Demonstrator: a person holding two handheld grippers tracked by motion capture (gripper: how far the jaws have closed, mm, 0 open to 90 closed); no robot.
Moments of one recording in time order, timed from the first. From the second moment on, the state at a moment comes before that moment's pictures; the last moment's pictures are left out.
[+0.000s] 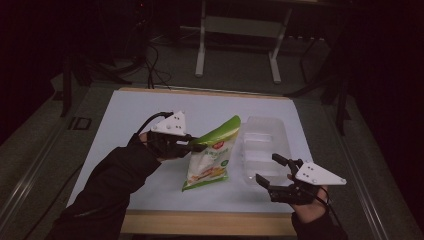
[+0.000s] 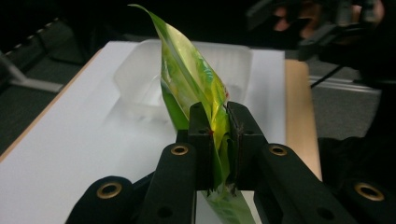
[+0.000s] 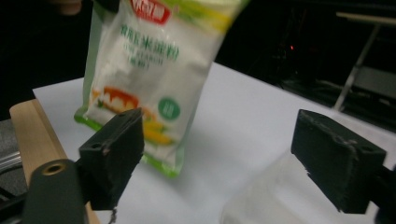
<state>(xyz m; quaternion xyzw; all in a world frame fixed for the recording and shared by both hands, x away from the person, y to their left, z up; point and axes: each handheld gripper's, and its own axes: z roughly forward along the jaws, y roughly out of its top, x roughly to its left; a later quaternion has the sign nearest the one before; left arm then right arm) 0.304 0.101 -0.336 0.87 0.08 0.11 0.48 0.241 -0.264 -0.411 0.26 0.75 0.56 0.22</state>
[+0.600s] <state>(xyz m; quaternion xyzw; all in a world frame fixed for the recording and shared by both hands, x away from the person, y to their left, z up) 0.290 0.089 -0.318 0.86 0.04 0.10 0.50 0.303 -0.213 -0.382 0.19 0.81 0.55 0.11</state>
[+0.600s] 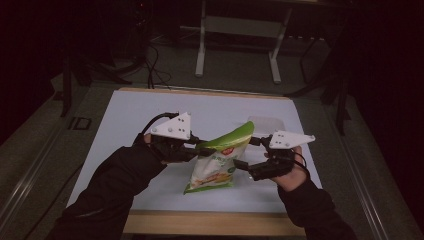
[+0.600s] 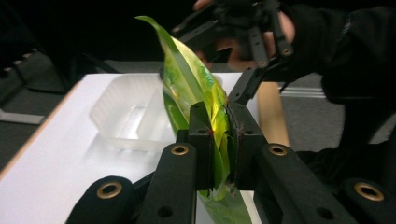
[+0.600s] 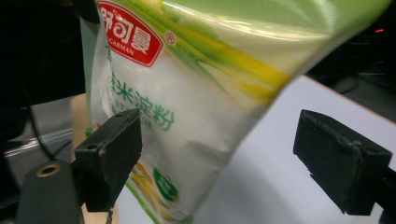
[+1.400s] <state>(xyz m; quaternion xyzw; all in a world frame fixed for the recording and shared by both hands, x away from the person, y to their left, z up) 0.300 0.085 -0.325 0.85 0.05 0.09 0.51 0.300 -0.199 -0.367 0.18 0.84 0.50 0.09</state>
